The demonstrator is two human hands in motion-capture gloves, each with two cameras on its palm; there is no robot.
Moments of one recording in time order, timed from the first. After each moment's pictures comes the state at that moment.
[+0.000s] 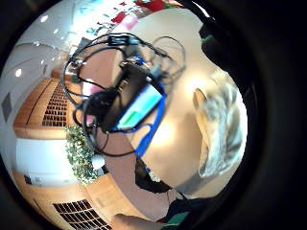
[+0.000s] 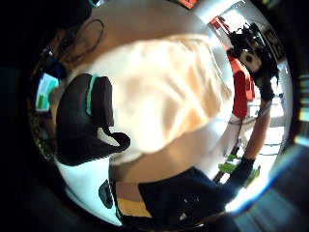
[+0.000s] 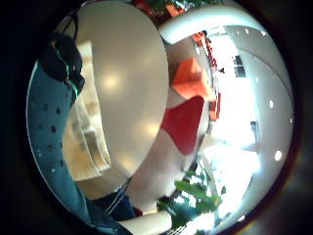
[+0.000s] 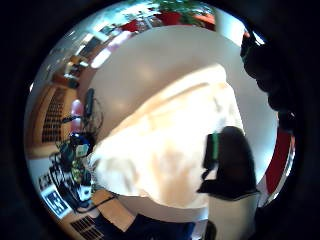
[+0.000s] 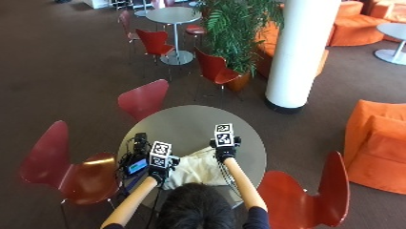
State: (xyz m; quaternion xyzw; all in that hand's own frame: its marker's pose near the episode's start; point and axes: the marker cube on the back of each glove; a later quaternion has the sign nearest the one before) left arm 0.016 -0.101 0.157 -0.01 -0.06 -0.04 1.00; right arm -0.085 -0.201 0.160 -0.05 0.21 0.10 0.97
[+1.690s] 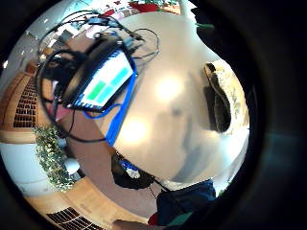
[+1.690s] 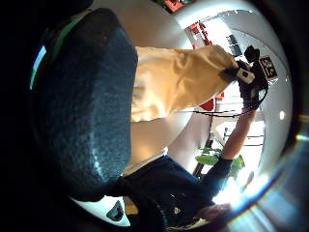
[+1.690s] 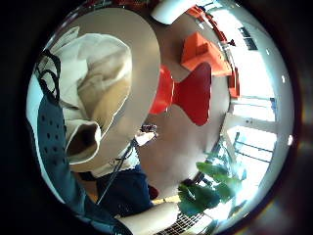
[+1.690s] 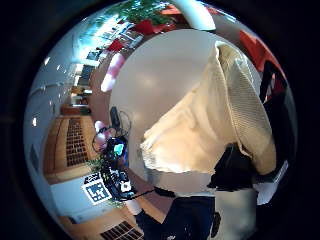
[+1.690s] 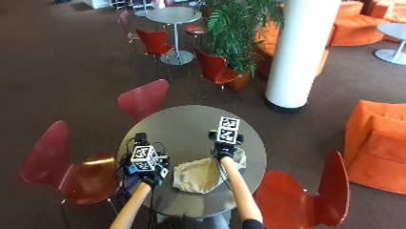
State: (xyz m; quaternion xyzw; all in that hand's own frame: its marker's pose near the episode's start) left arm -0.001 -0.063 0.158 0.01 0.14 -0.04 0.99; right arm -0.094 -0.174 0.122 -0.09 0.08 0.18 0.98
